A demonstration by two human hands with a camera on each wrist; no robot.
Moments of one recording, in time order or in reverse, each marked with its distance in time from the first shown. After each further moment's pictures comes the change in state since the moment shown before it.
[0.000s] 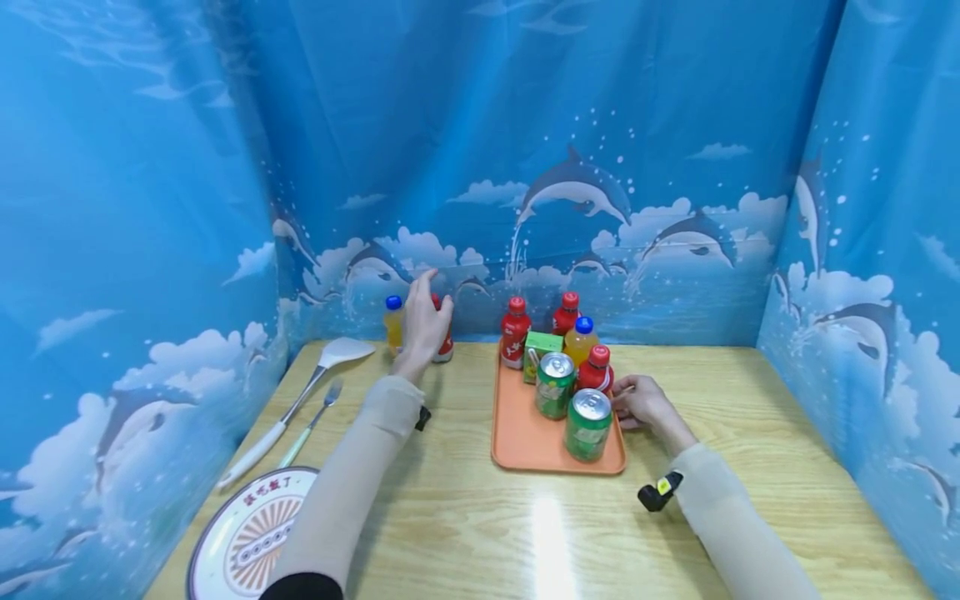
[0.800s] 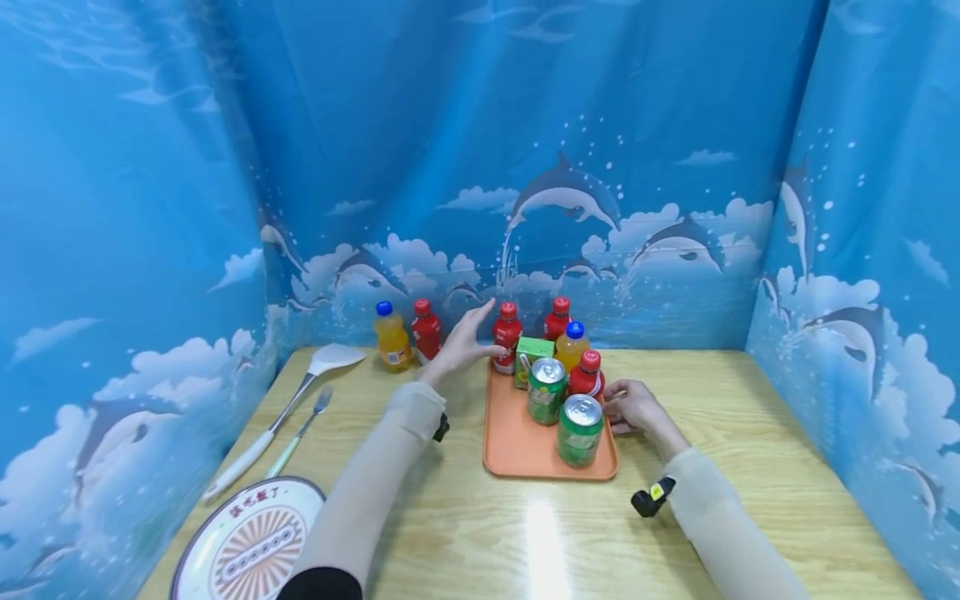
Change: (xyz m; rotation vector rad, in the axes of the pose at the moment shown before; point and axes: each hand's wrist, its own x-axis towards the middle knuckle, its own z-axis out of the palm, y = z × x) left_hand -0.010 -0.005 0.065 -0.036 -0.556 0.038; right_hand 0.003 0.005 -0.002 0.036 -0.022 -0.022
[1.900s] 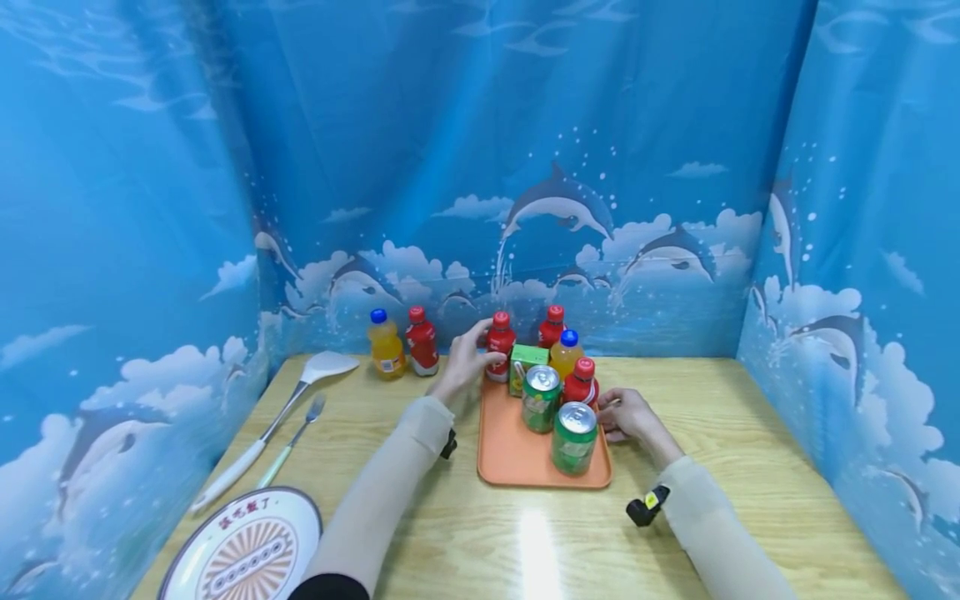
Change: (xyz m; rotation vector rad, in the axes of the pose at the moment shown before) left_hand 0.003 -0.011 0.031 -0.107 0.148 0.013; right_hand -0.004 0.002 0.003 -0.040 0.033 -0.002
